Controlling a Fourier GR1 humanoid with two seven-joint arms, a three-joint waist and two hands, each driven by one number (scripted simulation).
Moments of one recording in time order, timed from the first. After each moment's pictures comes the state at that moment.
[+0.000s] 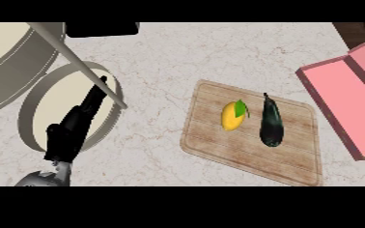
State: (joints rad) left arm -0.07 0.35 -0.25 -1.65 0.06 0.14 0.16; right arm -0.37 -0.54 -0.03 -1.68 -0.19 -0.25 0.10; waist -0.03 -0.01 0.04
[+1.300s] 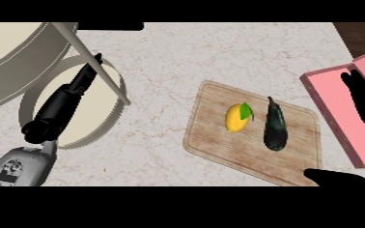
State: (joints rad) left arm -0.21 0.43 -0.18 -1.56 0.05 -0.04 -0.07; right arm -0.06 -0.85 0.31 -2.27 0.53 -0.09 0.91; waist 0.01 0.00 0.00
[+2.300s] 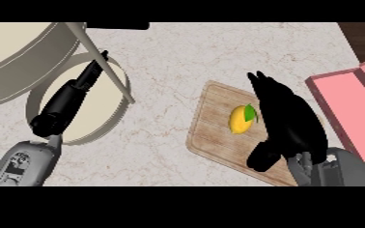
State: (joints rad) left arm -0.25 0.41 -0.17 -1.51 0.03 -0.07 -0.08; right arm -0.53 -0.56 0.63 -1.93 0.39 0.22 1.22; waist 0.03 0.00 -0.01
